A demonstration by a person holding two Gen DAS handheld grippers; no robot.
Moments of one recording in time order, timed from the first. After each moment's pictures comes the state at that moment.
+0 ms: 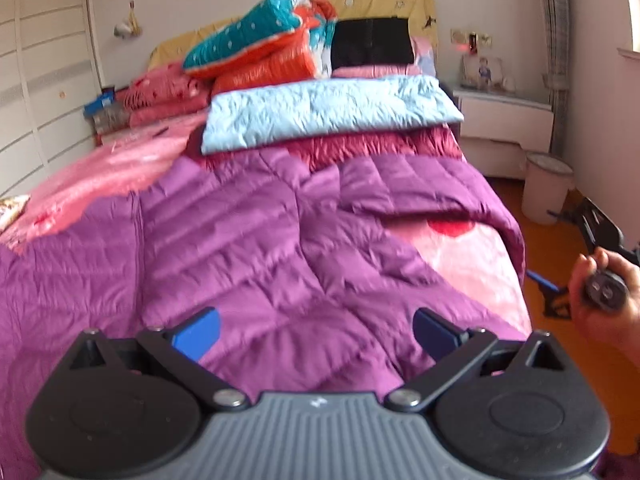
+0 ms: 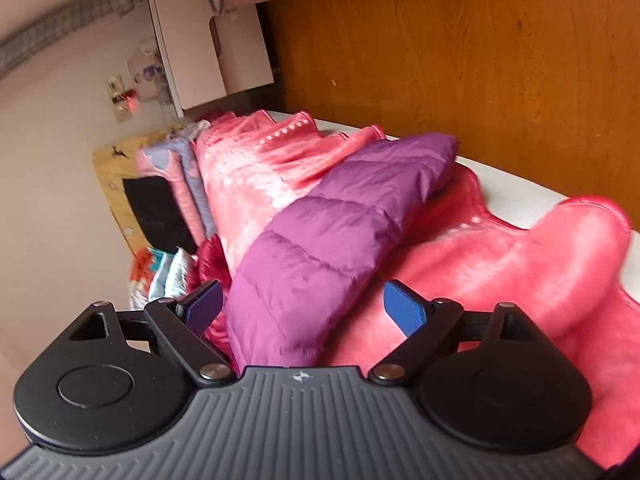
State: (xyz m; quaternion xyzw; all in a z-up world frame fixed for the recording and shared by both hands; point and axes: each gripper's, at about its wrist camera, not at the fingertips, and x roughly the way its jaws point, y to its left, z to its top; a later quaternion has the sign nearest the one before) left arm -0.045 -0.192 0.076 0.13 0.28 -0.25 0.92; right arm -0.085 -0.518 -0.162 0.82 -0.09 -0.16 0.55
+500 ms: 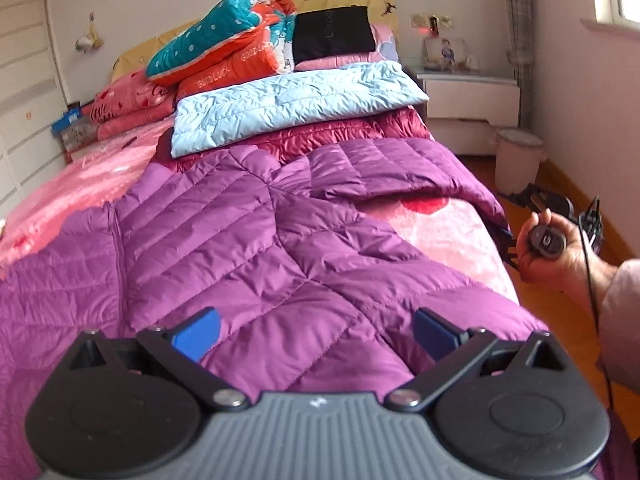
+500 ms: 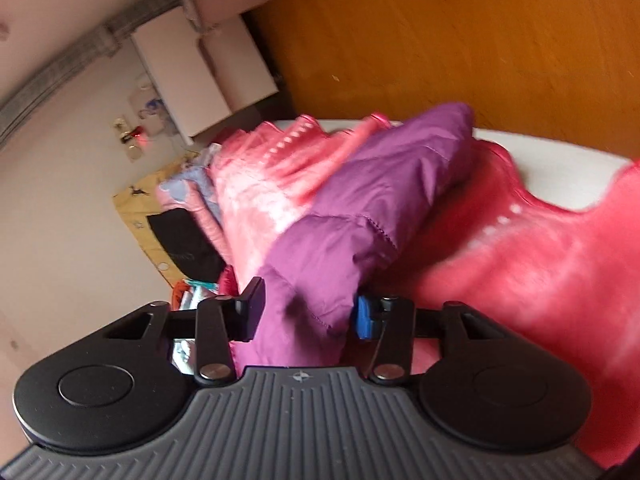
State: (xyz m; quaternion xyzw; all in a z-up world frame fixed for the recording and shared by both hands) left arm -0.048 -0.187 0.076 0.16 0.28 -0.29 0.90; right arm -0.042 -0.533 -0.203 0.84 -0.16 -0.13 0.49
